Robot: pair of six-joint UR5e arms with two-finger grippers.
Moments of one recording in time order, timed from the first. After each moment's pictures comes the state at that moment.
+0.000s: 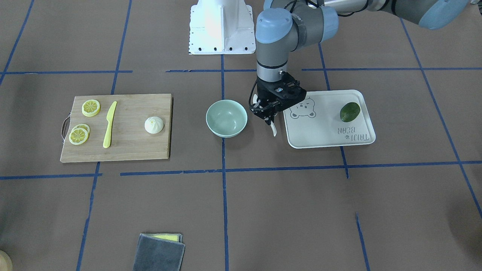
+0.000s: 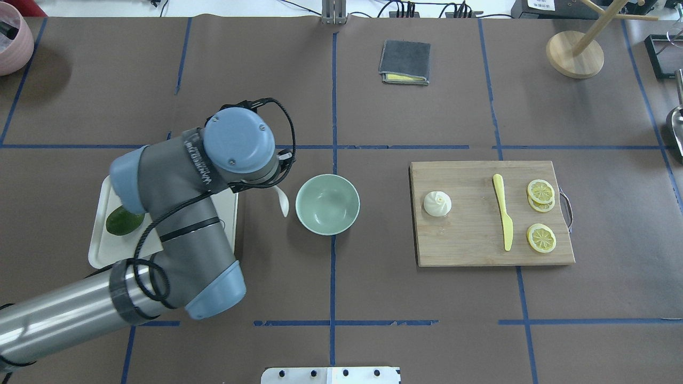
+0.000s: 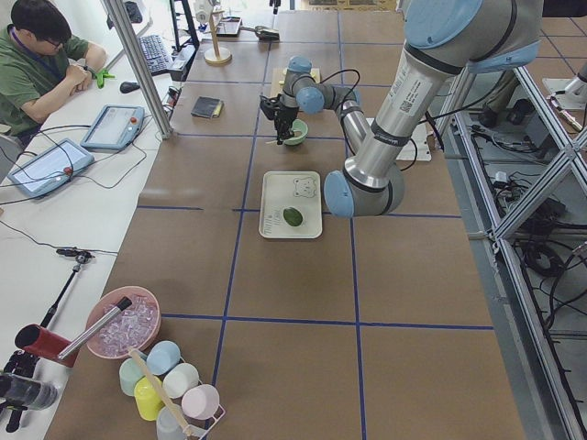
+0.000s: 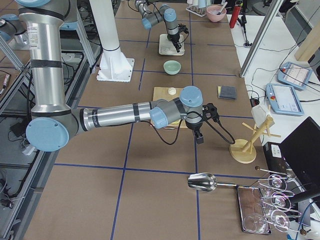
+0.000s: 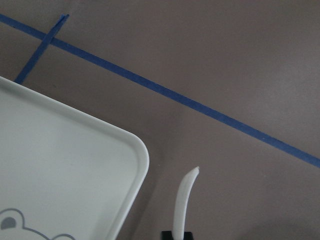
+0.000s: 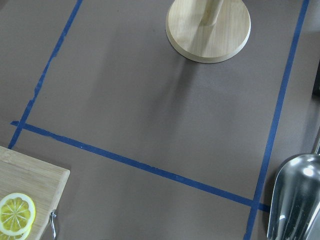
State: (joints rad) left arm -0.53 -2.30 -1.68 -1.48 -1.66 -1.72; right arm 1.43 -1.54 1.71 -1.28 2.34 0.12
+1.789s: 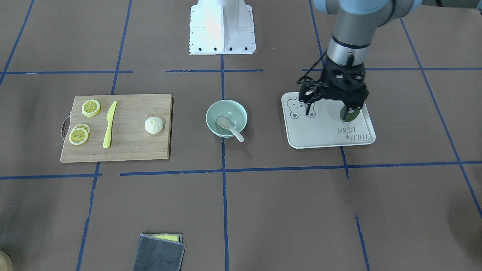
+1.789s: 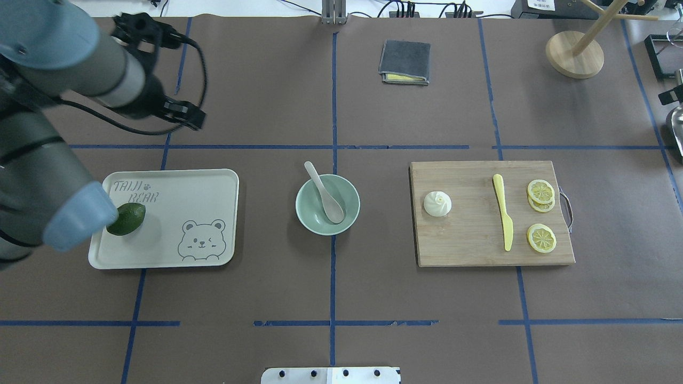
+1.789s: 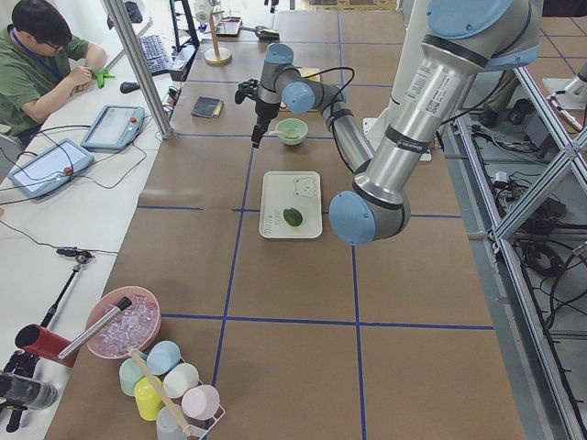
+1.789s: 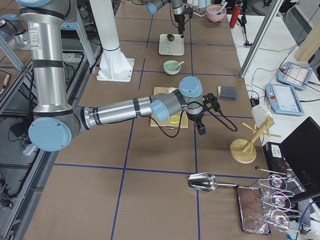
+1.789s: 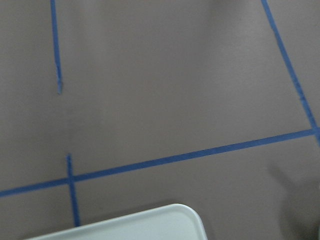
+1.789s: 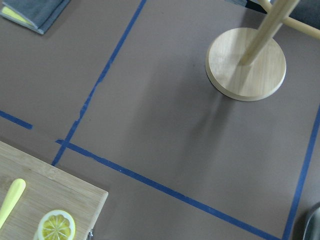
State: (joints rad) left arm -0.90 -2.02 -1.97 -1.47 -1.93 -0.60; right arm 1.38 -1.48 1.79 -1.29 2.34 0.13
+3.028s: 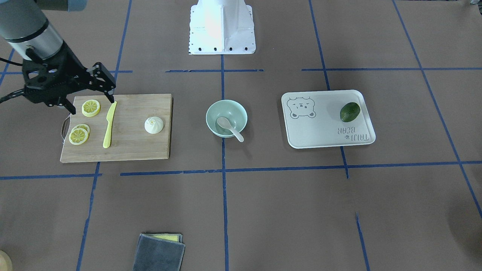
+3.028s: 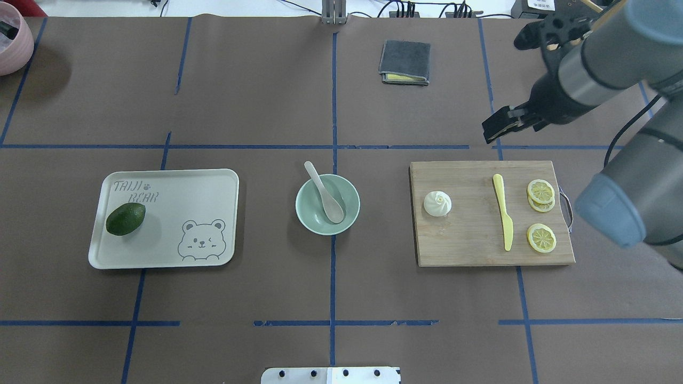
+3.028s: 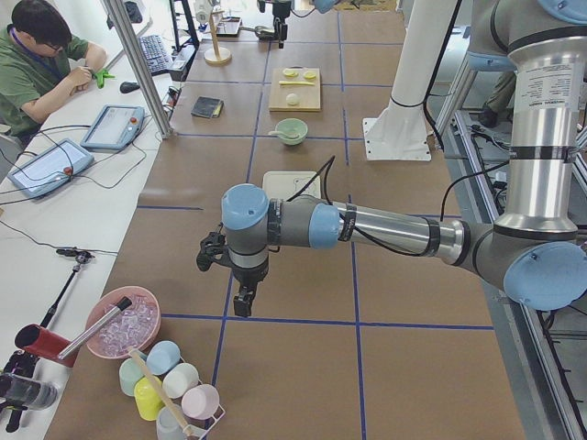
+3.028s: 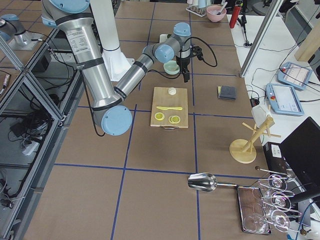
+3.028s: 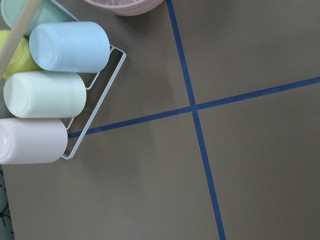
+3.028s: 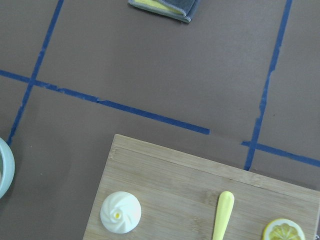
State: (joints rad) left arm -1.61 -1.53 -1.76 -1.46 -2.30 0.18; right arm 0.87 -1.21 2.05 -1.67 2.06 0.69
